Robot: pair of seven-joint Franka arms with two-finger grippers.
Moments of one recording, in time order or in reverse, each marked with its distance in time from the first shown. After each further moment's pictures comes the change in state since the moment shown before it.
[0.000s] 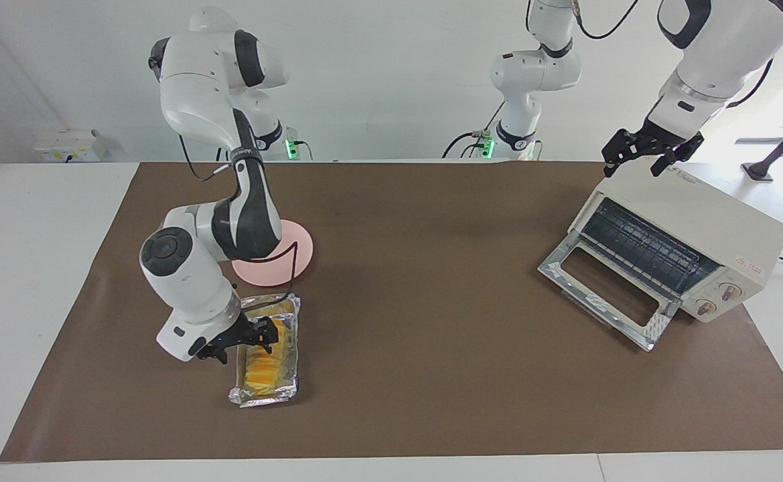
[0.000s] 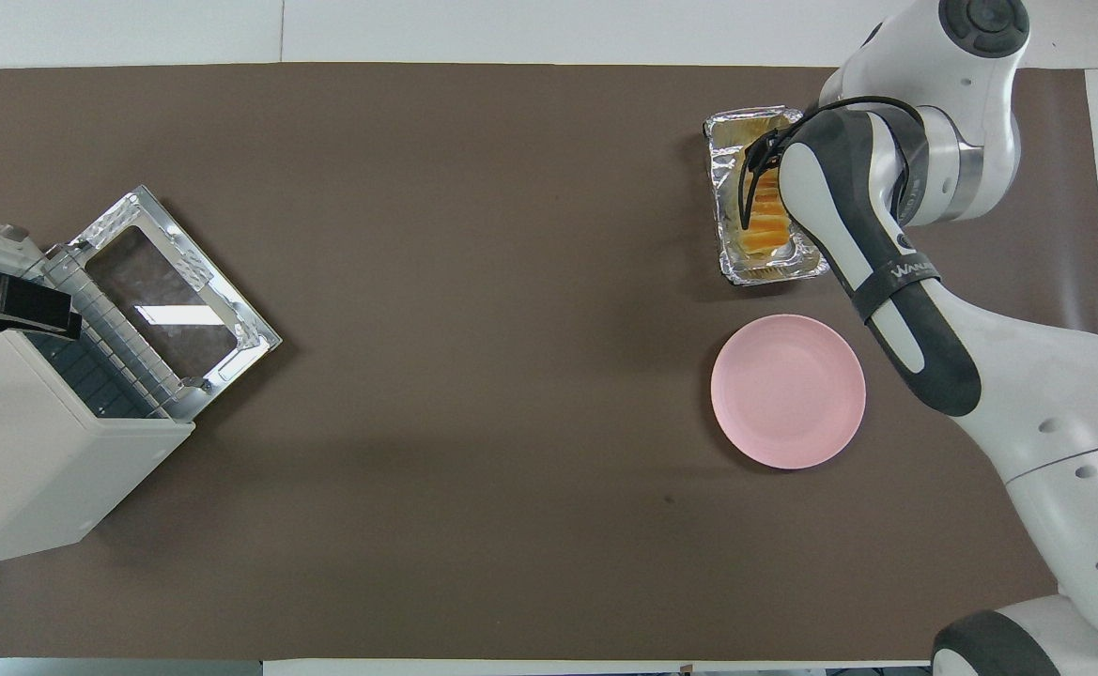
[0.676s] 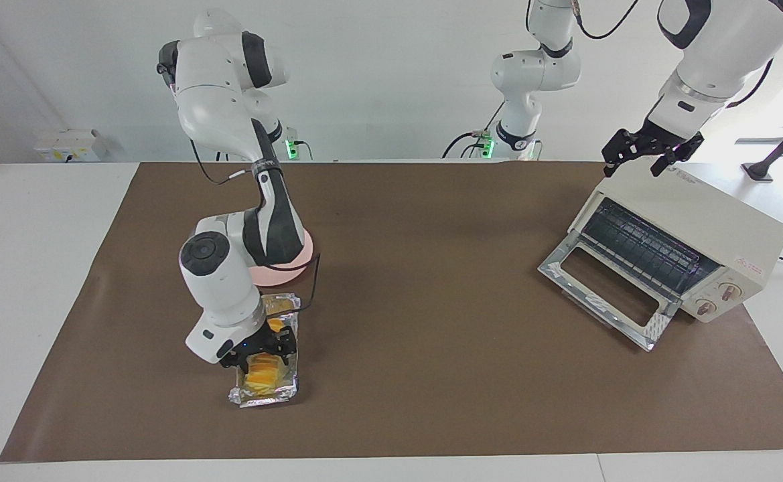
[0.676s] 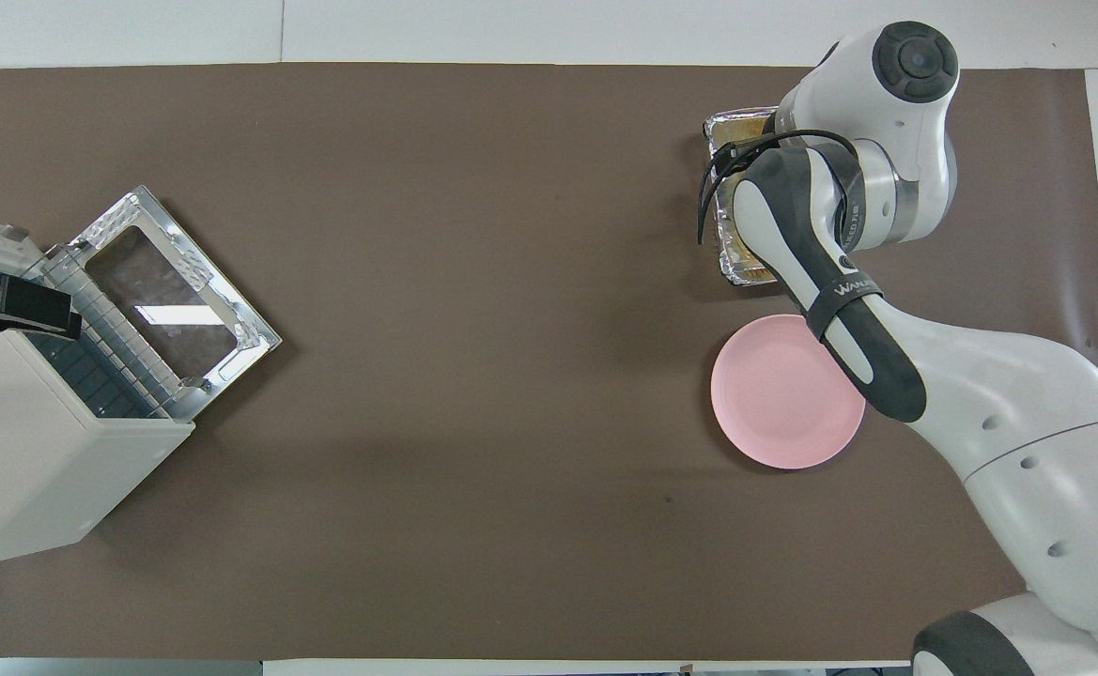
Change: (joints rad) left arm 0.000 0.000 0.000 0.000 0.000 0.000 0.000; right arm 0.039 0.020 0.000 -0.080 -0.021 0.171 0.064
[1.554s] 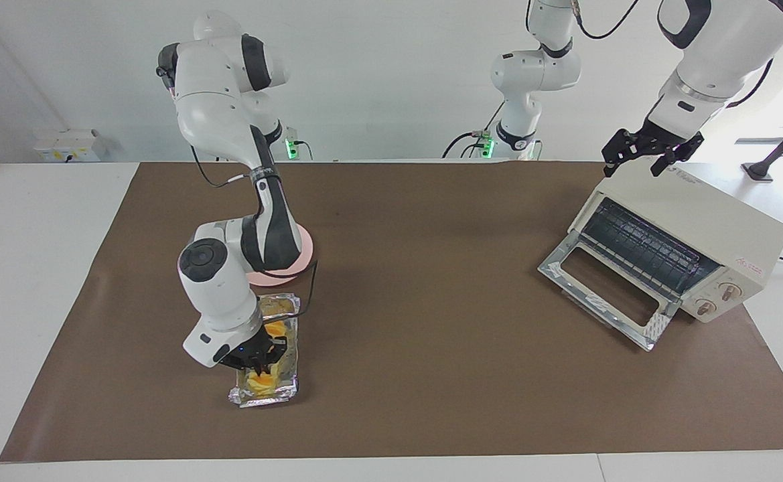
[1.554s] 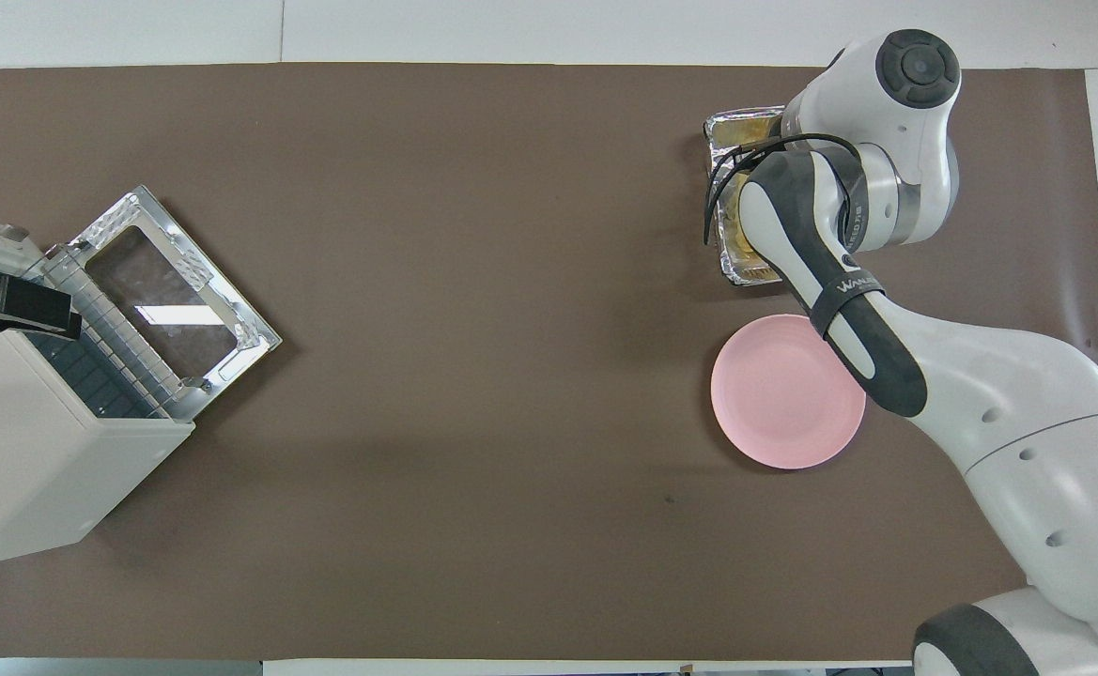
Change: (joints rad) left arm 0.000 0.000 0.000 0.000 0.000 0.000 0.000; right arm -0.010 0.008 -0.010 -0.003 -0.002 0.000 0.002
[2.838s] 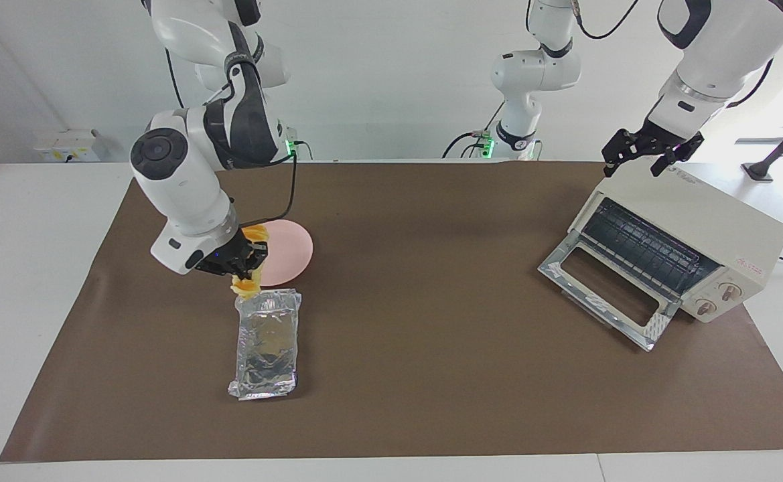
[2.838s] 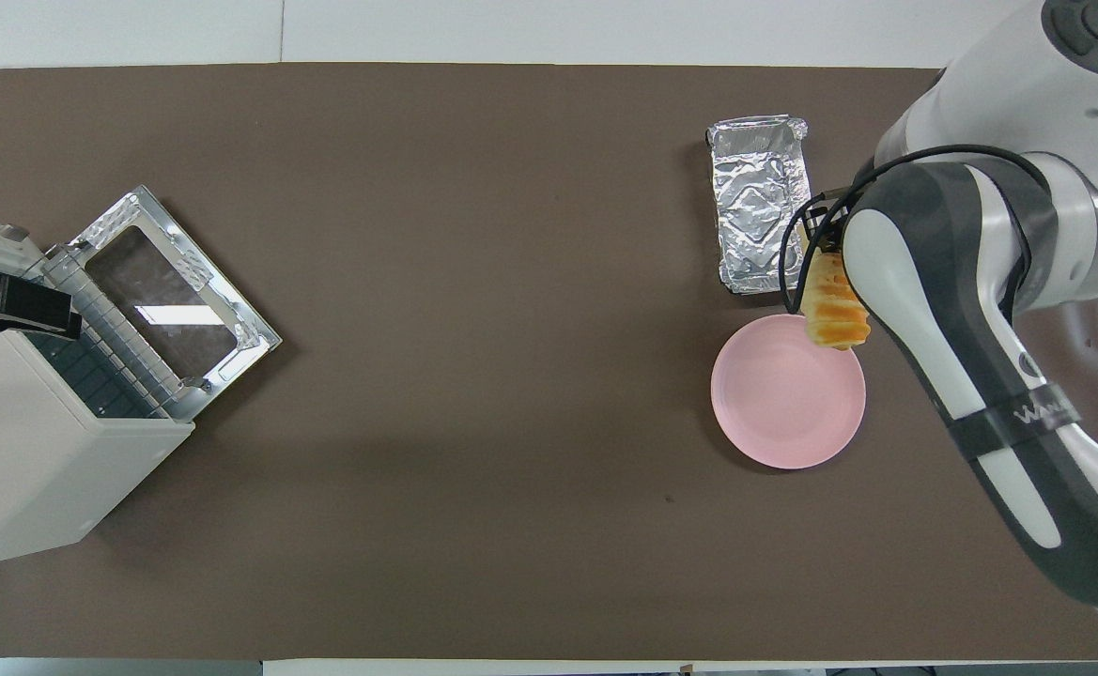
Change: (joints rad) left arm 0.000 0.000 0.000 0.000 0.000 0.000 0.000; right arm -0.009 -0.467 0.005 -0.301 0.021 -0.386 -0.021
